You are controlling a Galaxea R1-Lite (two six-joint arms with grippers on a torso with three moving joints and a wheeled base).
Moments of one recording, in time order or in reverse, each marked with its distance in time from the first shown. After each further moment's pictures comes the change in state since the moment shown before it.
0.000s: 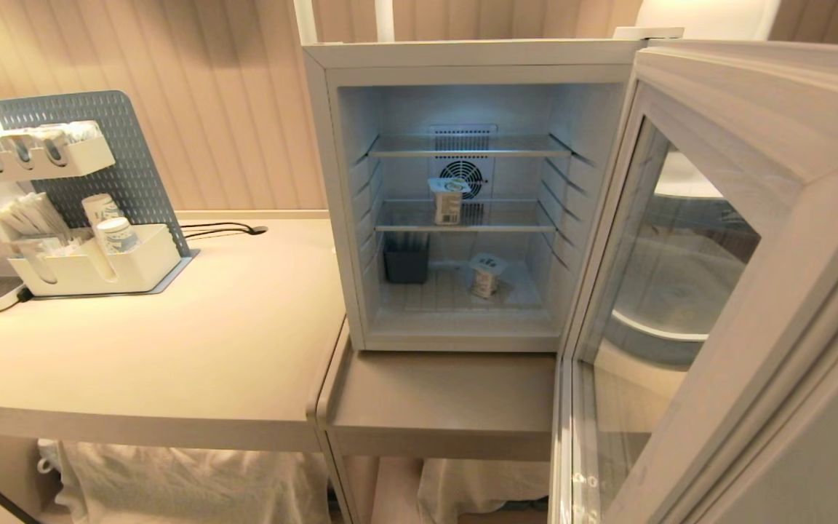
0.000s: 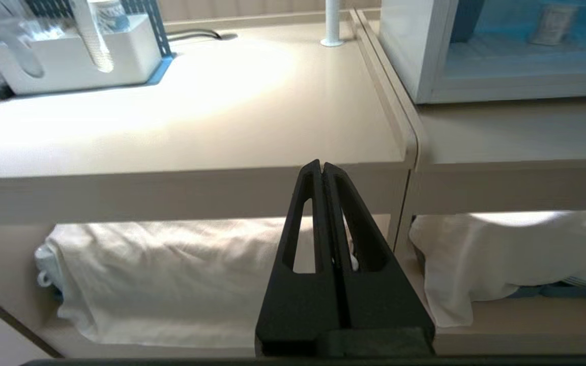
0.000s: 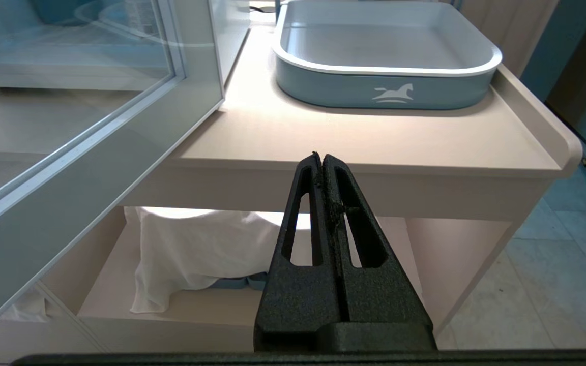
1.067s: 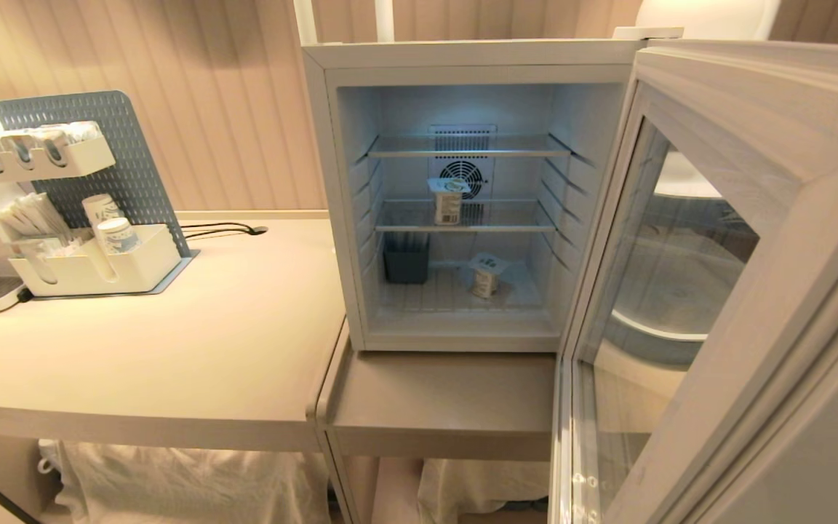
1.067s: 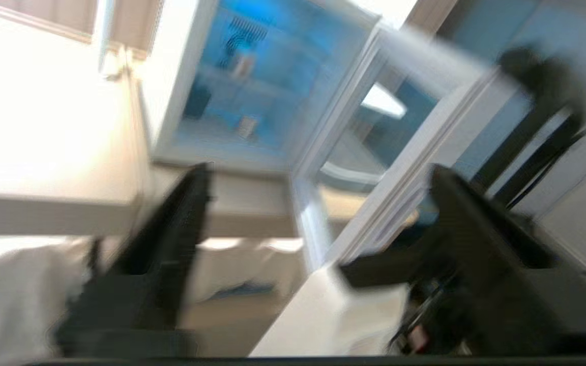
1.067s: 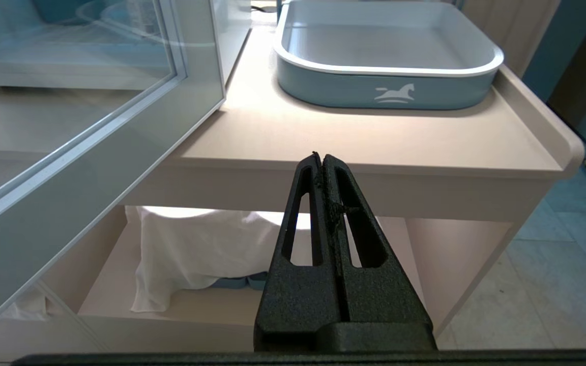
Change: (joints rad) left arm 0.001 0.243 -1.273 0.904 -0.421 -0.589; right arm 0.000 0.000 0.000 0.001 0.005 -0.003
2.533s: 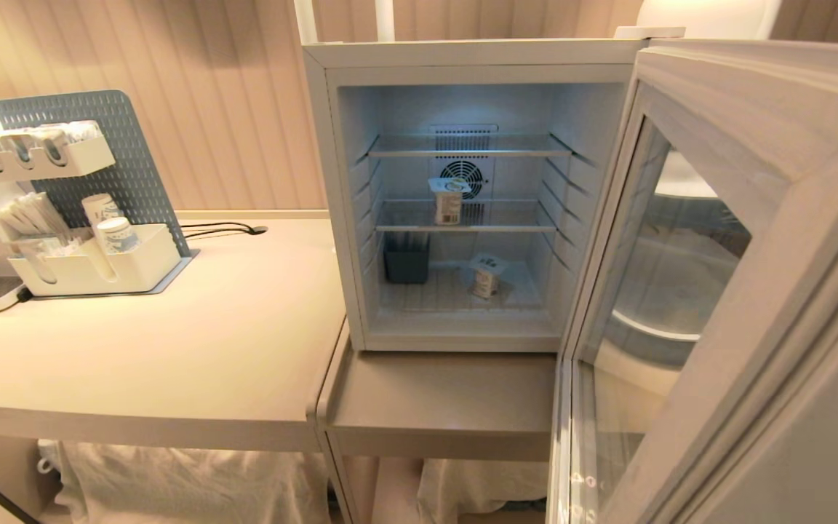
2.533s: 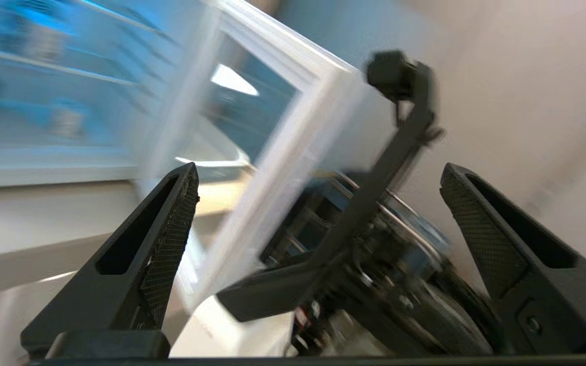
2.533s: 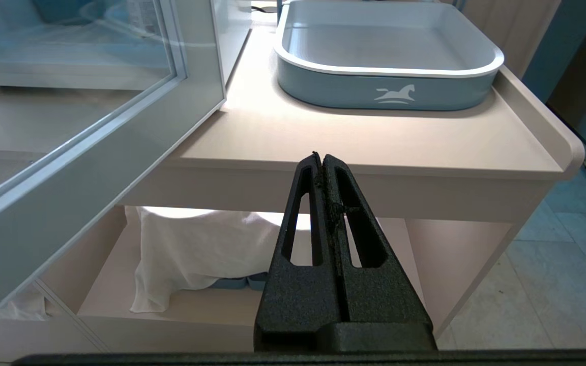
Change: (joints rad) left arm 0.017 0.038 0.410 -0.707 -0.400 -0.332; right arm 0.000 0.000 0.000 -0.001 0.001 -0.001
